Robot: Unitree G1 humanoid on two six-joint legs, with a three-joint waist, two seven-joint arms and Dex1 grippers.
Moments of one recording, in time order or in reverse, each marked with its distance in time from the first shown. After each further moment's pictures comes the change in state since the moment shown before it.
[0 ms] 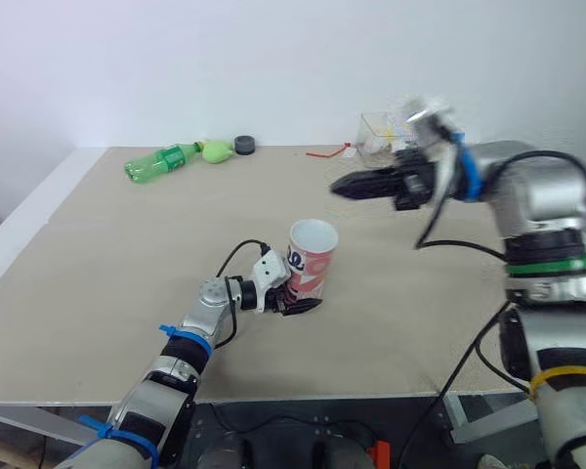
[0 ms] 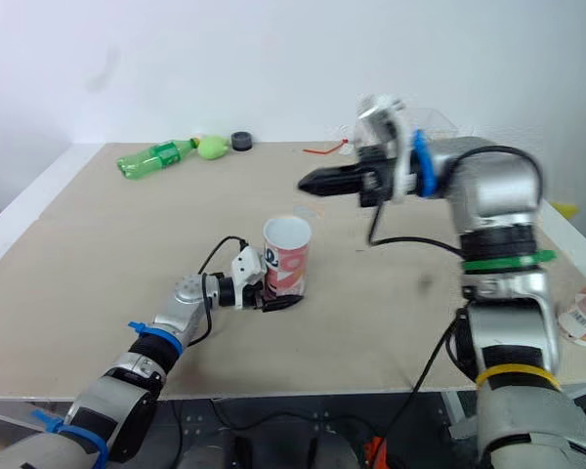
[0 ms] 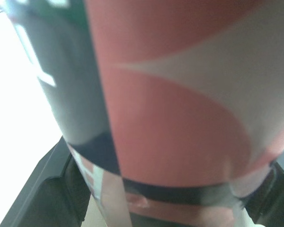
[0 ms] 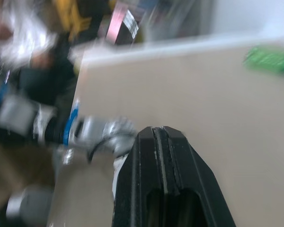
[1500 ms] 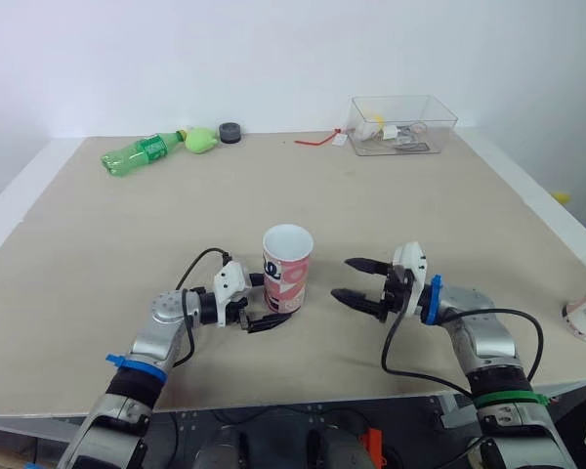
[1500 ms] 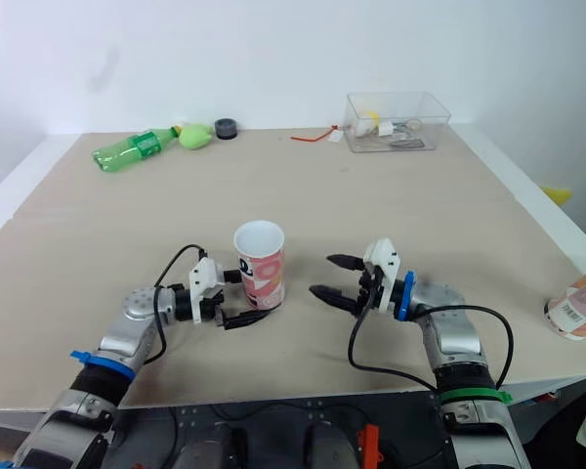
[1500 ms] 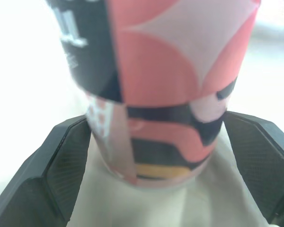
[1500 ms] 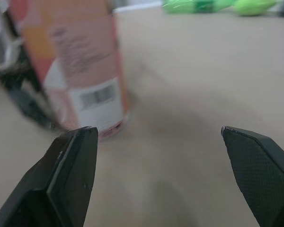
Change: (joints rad) left arm 0.269 0.220 0.008 -0.477 -0.147 0.189 -0.095; right arm 0.632 0.182 0.043 0.030 -0.133 -0.758 -0.191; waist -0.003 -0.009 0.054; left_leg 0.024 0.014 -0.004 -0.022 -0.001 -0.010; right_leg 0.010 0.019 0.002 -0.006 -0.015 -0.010
